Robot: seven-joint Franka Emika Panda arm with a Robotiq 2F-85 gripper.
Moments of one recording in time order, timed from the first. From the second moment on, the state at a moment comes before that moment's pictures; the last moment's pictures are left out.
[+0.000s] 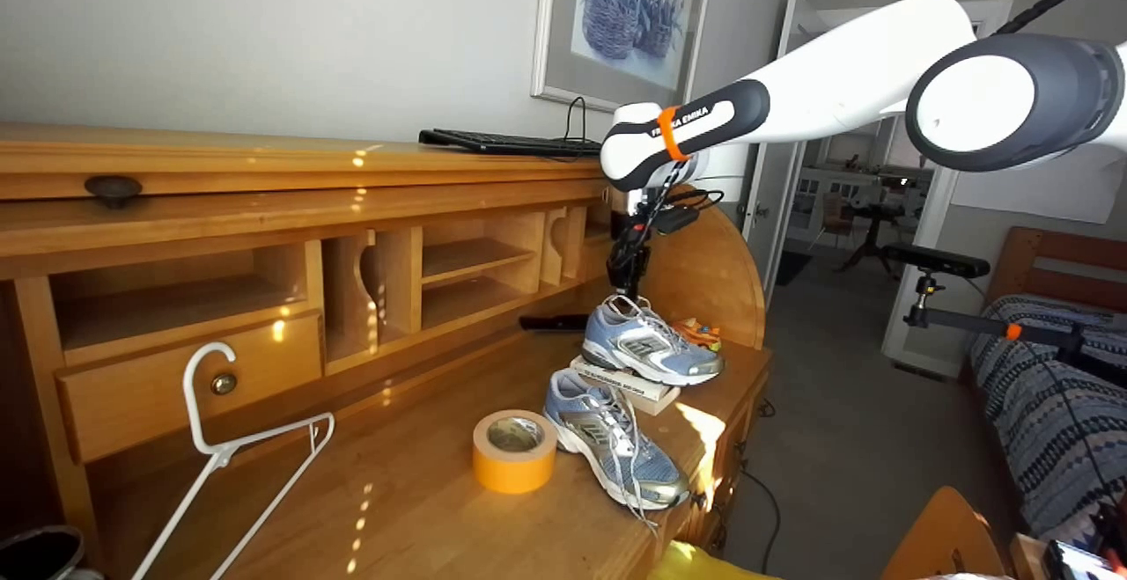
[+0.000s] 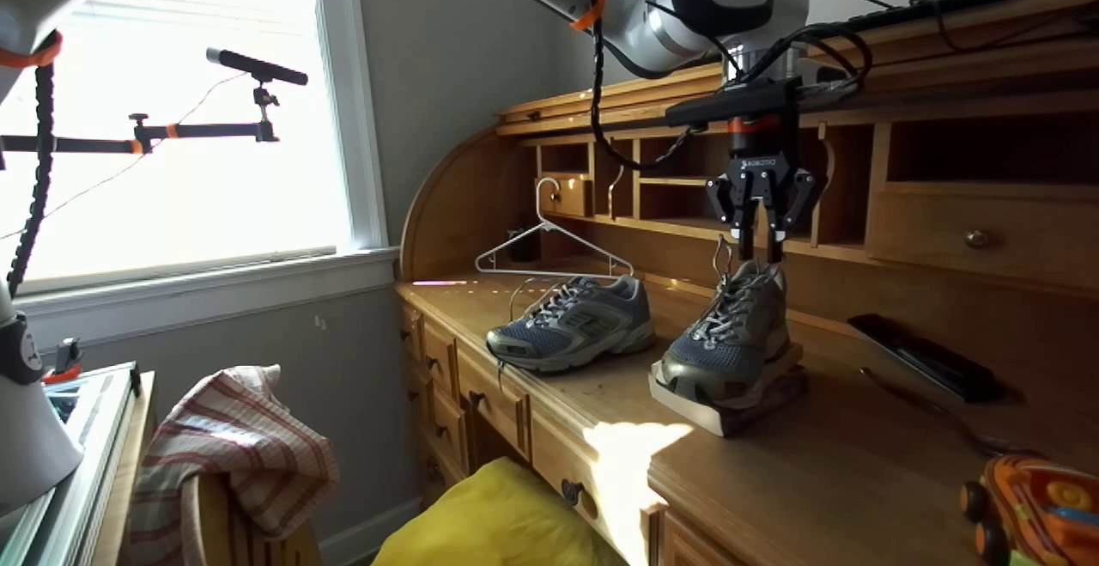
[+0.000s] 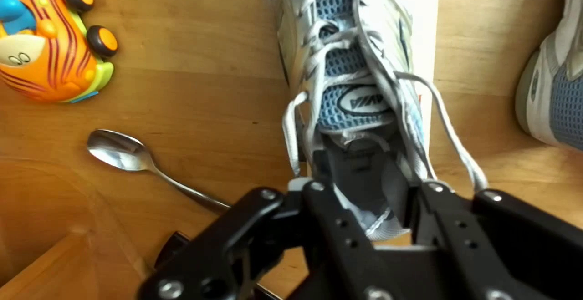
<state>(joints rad) -0.30 0.84 -0.11 -1.11 -0.03 1.94 -0.37</state>
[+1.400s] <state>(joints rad) -0.30 0.50 -0.10 -1.71 -0.03 2.25 -0.41</state>
